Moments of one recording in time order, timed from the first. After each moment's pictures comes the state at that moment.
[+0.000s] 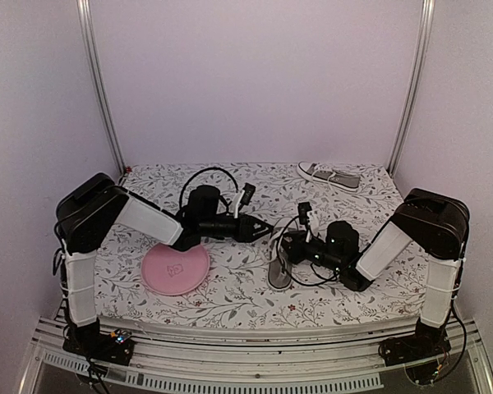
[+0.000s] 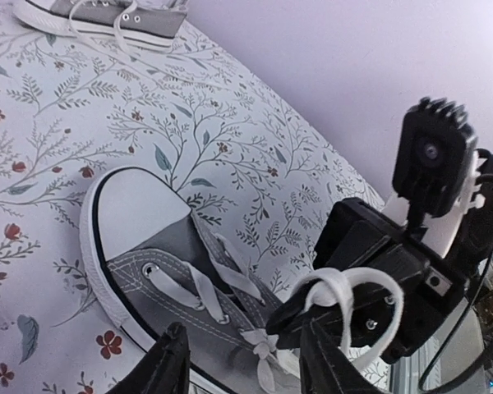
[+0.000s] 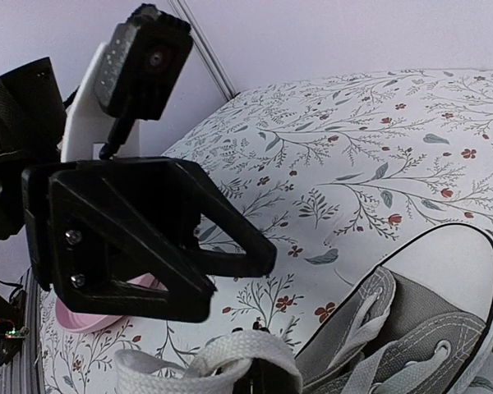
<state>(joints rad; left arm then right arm) -0.73 2.05 1.06 0.67 0.55 -0.45 0.78 1.97 0.60 1.22 -0.13 0.44</state>
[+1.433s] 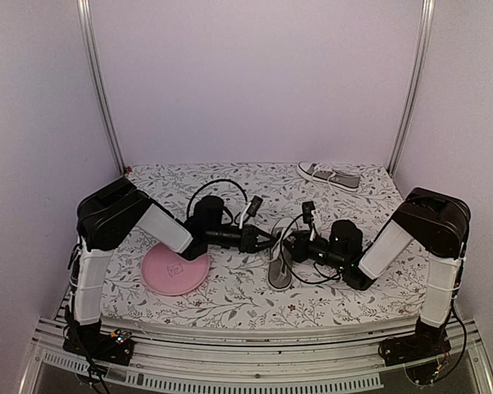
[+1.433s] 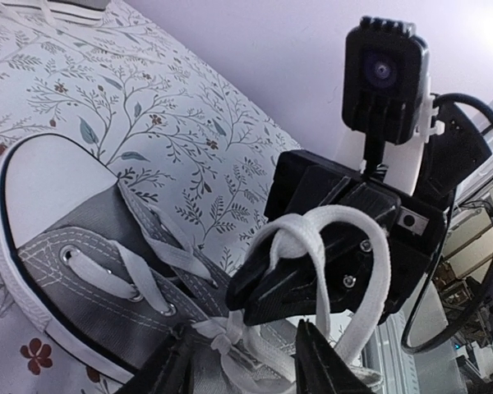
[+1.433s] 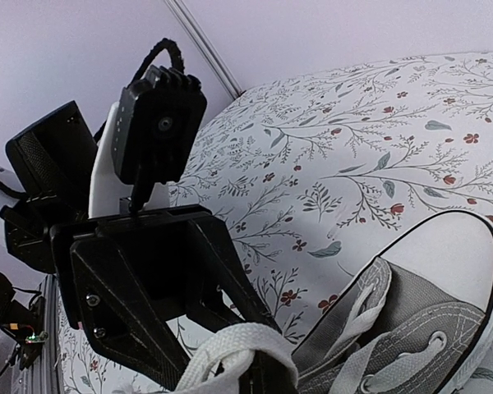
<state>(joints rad) -0.74 2.22 1.10 0.87 0.77 -0.52 0.74 1.97 0.58 1.24 -0.20 0.51</state>
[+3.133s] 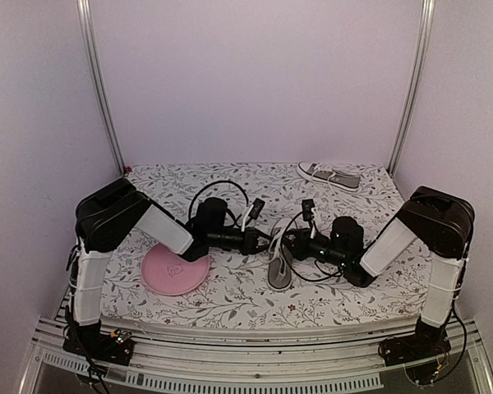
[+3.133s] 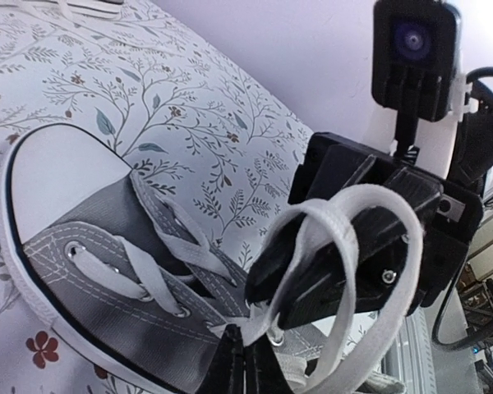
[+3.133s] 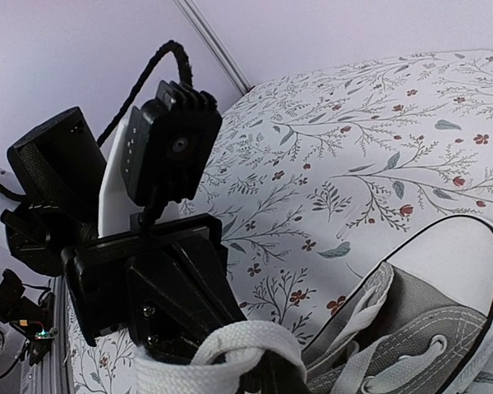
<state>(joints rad) -0.76 2.21 1.11 0.80 0.70 -0.47 0.73 1.95 0.60 1.21 -0.24 0.52</state>
